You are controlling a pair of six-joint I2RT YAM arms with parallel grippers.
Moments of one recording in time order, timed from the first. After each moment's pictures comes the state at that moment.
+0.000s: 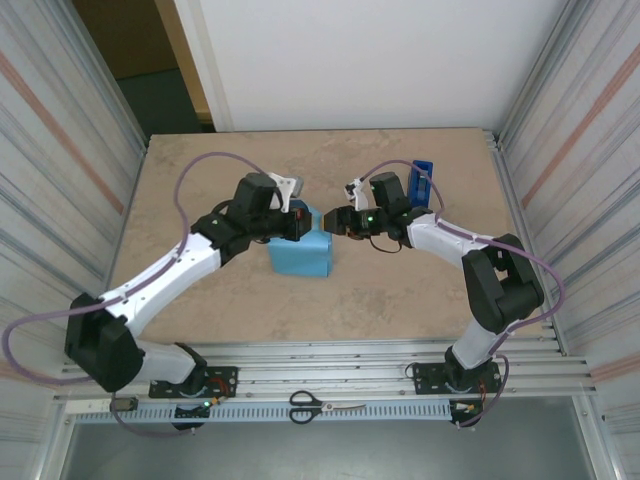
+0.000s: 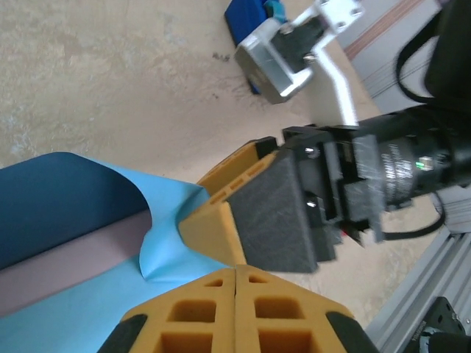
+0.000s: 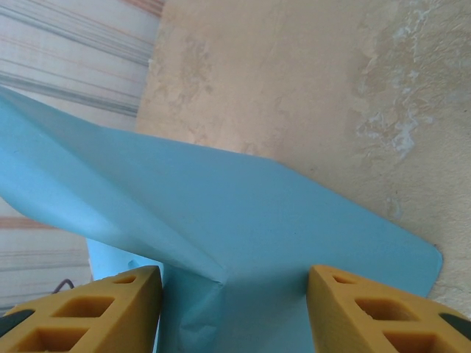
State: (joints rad) left arm -0.63 1.37 1.12 -0.39 0.26 -0.43; right arm 0.48 1.68 1.04 -0.06 -0.70 0.60
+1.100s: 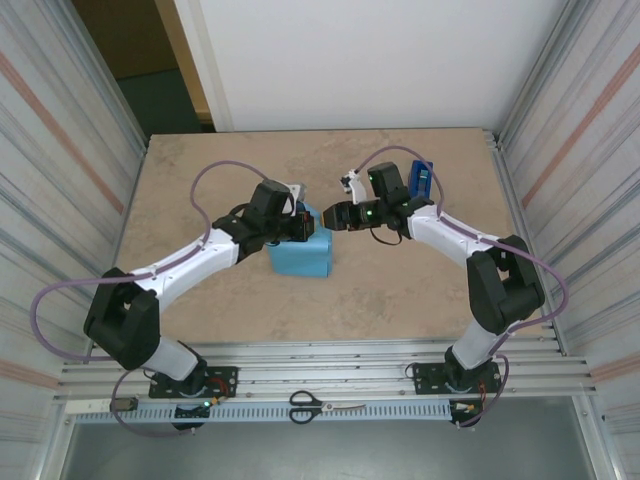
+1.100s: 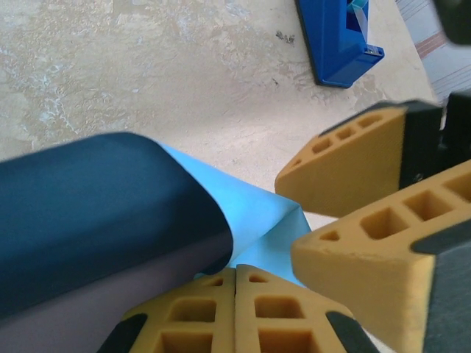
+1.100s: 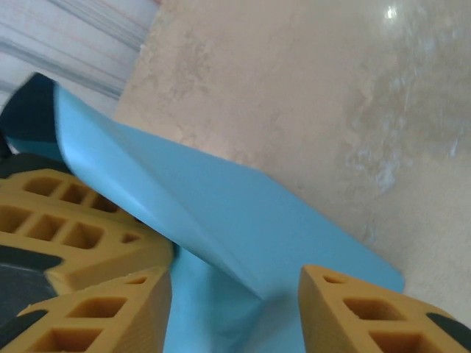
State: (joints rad) left arm -0.63 1.49 1.06 -0.28 0.17 -0.50; right arm 0.48 1.67 1.15 -0.21 -0.66 0.34
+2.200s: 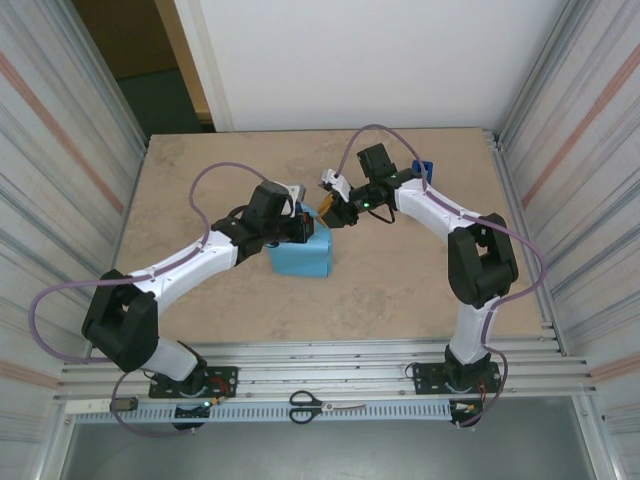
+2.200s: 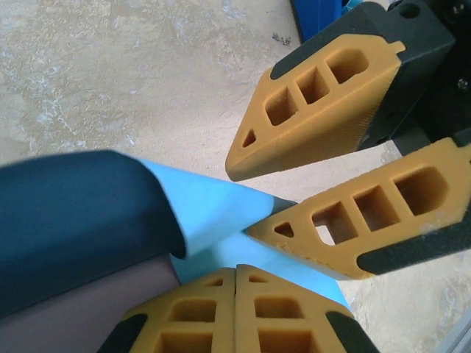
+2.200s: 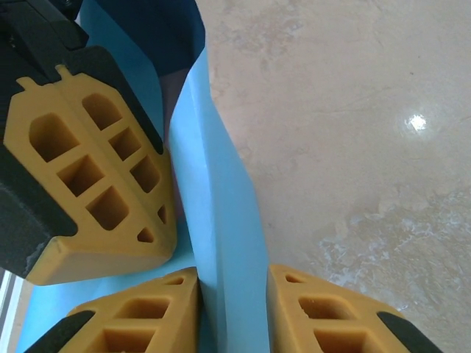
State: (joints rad) left arm -0.63 1.47 1.04 -0.26 0.17 -0.49; right arm 0.46 1.88 1.47 -0.54 -0.84 -0.56
